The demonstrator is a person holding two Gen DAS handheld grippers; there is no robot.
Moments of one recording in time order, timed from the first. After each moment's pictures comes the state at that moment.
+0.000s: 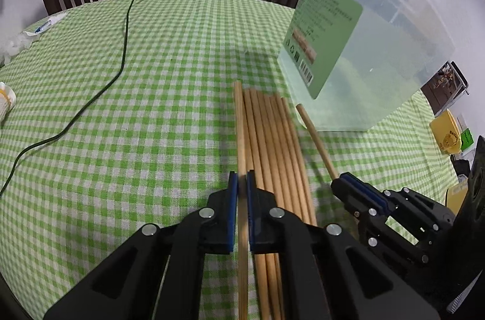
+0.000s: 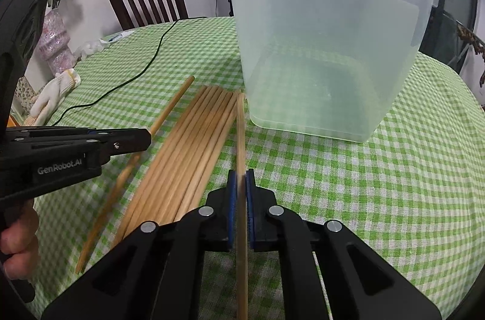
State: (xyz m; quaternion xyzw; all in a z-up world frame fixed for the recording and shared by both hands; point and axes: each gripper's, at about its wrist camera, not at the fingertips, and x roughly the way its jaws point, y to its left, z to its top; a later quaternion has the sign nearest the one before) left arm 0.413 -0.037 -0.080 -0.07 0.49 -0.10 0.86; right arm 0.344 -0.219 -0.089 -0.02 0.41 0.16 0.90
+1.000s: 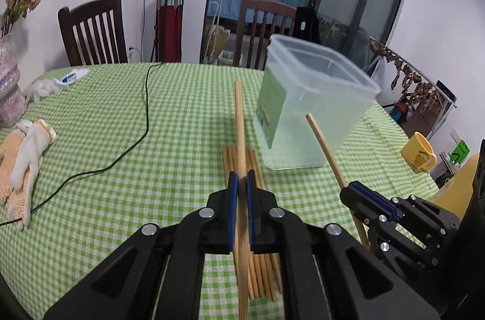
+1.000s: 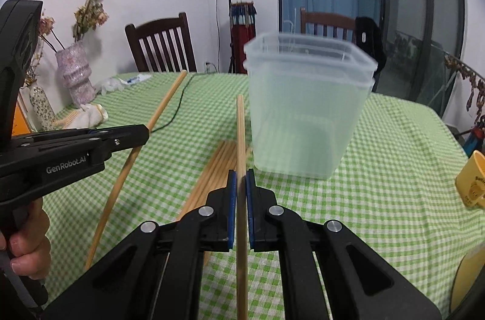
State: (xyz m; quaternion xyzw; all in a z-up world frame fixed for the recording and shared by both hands) left arm 0.328 -0.038 0.021 -0.06 0.36 -0.10 0.92; right arm 0.273 -0.226 -0.005 -0.02 0.30 0.16 0.94
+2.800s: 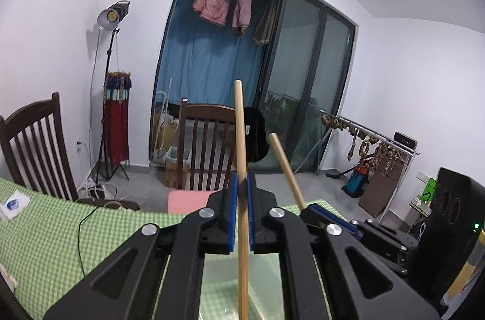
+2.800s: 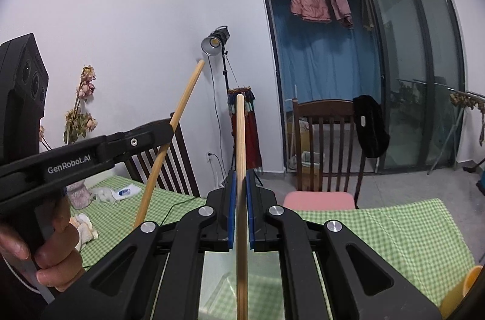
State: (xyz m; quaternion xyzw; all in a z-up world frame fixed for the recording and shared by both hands) left arm 0.496 -0.132 0.195 -0.07 0.16 -0.20 0.96; right arm 0.422 -0.318 0.111 0.06 0.13 0.21 0.97
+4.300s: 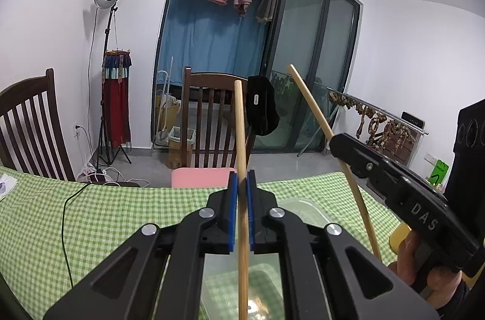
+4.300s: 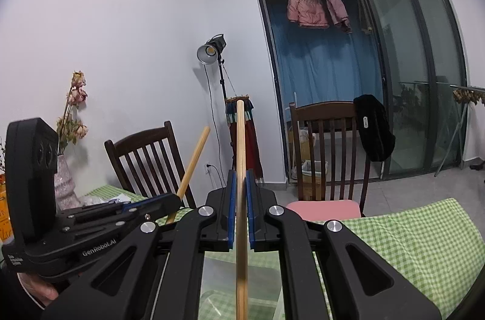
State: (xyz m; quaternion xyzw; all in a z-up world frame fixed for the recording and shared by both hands) left arm 0.541 -0.130 0.085 -0.06 0.20 -0.20 0.96; right arm 0.462 -0.329 0.082 0.07 0.10 0.20 0.97
